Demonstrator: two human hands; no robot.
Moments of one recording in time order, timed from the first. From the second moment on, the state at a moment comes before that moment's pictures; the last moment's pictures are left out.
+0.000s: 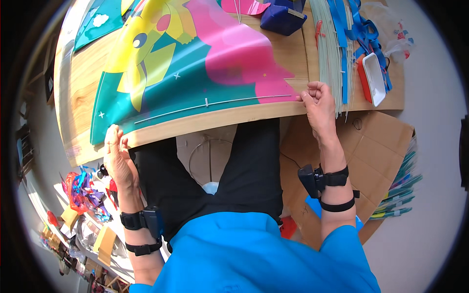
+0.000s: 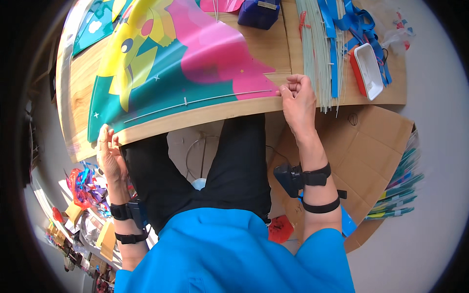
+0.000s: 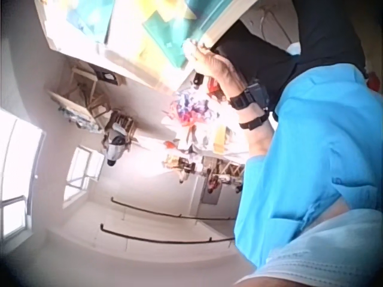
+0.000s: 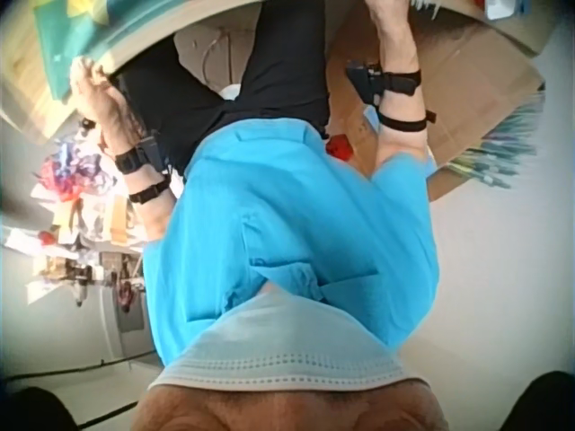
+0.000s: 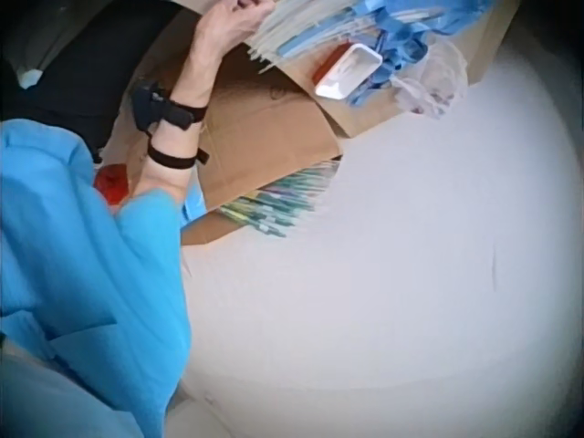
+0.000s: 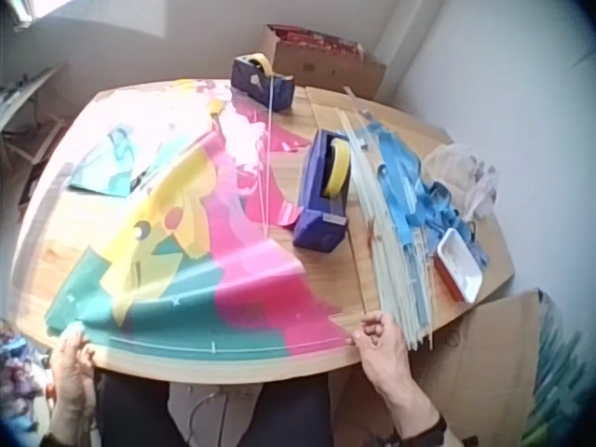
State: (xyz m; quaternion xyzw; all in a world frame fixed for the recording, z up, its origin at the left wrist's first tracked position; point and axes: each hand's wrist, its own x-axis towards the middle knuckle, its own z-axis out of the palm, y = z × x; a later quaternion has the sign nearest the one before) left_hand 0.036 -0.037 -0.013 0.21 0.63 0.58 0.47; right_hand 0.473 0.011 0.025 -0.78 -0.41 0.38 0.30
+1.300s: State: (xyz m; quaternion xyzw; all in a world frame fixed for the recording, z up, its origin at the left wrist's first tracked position) left_hand 0.047 -0.008 0.004 0.20 0.61 0.56 0.52; right_hand 0.476 0.019 0.007 -0.77 -0.37 0.39 0.34
